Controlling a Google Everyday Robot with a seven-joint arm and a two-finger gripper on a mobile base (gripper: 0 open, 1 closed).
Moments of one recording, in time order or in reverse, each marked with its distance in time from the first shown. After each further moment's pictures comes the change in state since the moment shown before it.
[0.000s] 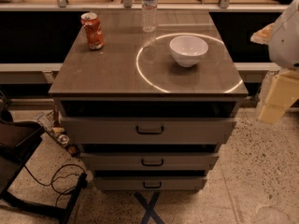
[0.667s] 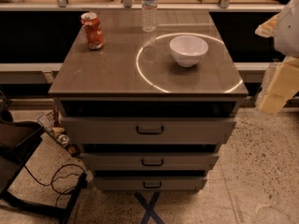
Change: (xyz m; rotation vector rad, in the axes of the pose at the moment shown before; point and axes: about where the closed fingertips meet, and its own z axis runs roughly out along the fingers) arm -0.003 -0.009 -0.011 -0.008 -0.033 0.052
